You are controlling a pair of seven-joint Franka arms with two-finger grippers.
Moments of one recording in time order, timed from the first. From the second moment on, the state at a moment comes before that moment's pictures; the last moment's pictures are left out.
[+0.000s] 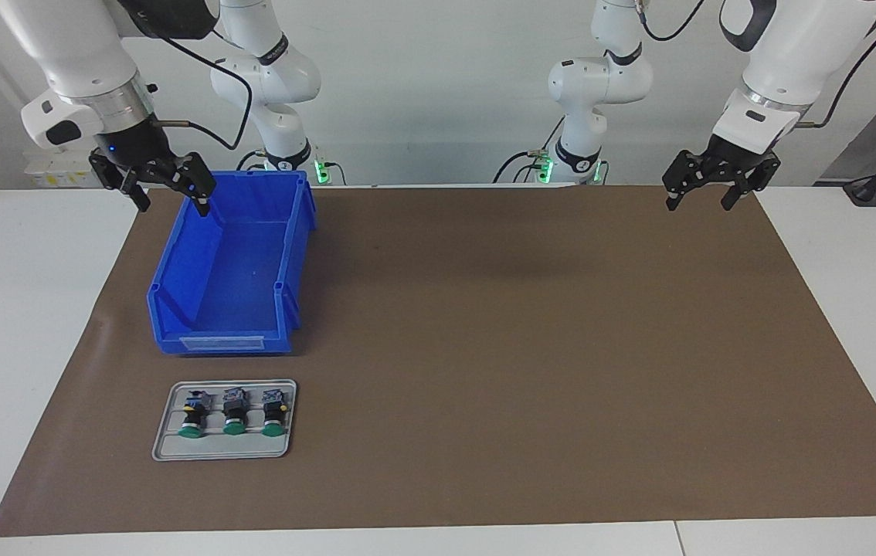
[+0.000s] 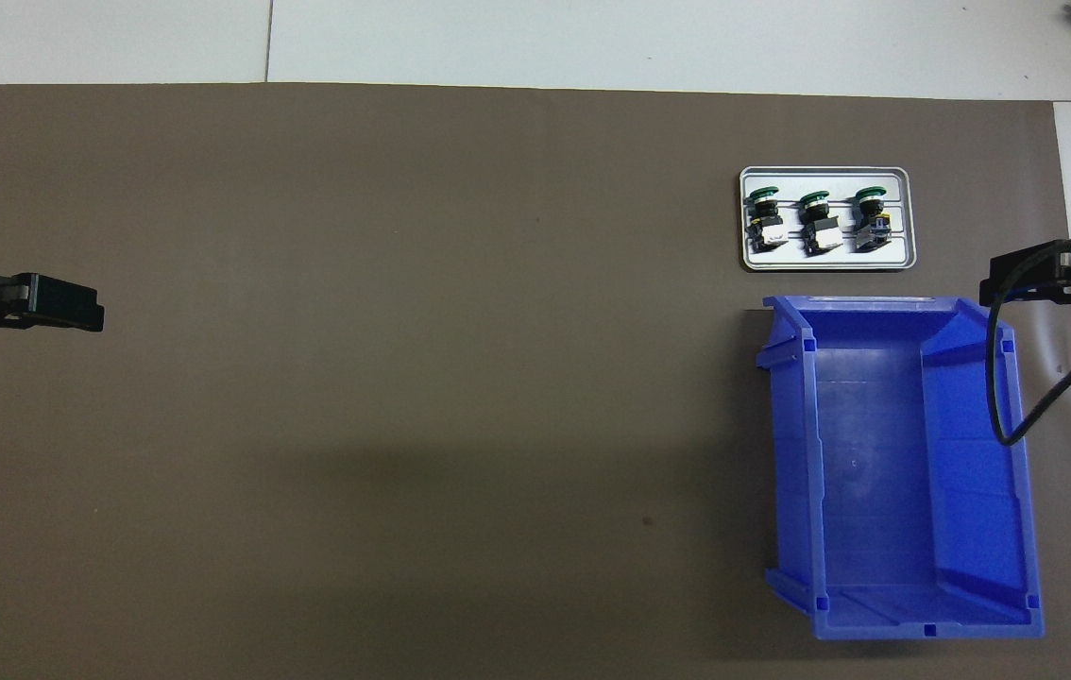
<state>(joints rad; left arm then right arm) -0.04 -0.08 -0.03 -1.67 -0.02 1.62 -0.02 0.01 -0.03 -0.02 -1.56 0.00 1.58 0.14</state>
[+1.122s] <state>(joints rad) -0.04 -0.08 -0.03 -1.67 -0.02 1.62 -0.02 0.03 0.23 -0.02 -1.64 -0.08 2.02 0.13</state>
